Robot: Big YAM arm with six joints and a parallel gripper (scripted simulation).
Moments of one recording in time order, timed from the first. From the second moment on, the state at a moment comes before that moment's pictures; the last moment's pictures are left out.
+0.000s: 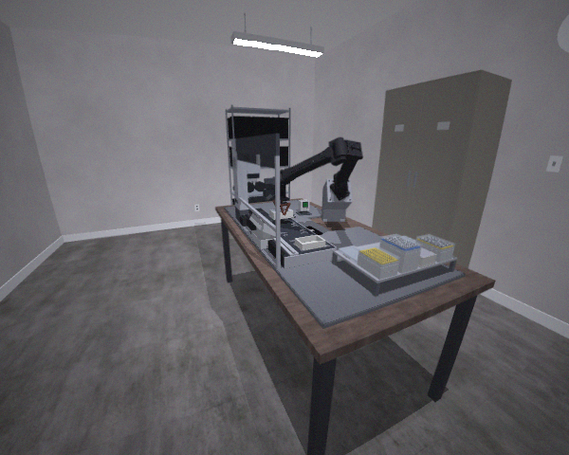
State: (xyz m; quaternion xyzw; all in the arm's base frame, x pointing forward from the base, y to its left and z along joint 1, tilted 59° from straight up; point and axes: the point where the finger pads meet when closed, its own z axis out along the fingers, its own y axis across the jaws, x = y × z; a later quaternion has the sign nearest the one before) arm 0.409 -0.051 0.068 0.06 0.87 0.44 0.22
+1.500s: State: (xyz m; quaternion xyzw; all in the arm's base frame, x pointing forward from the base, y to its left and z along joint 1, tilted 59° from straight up) arm 0.424 -0.030 0.052 0.06 0.87 0.44 0.22
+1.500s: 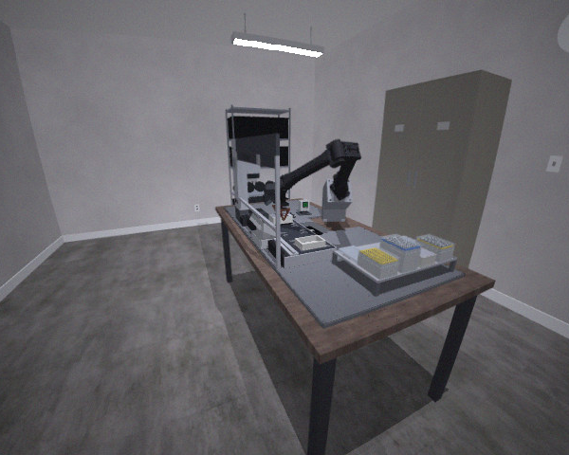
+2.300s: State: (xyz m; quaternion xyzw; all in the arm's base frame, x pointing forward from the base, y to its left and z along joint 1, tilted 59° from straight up) arm 0.424 -0.027 0.050 0.07 0.87 0.44 0.22
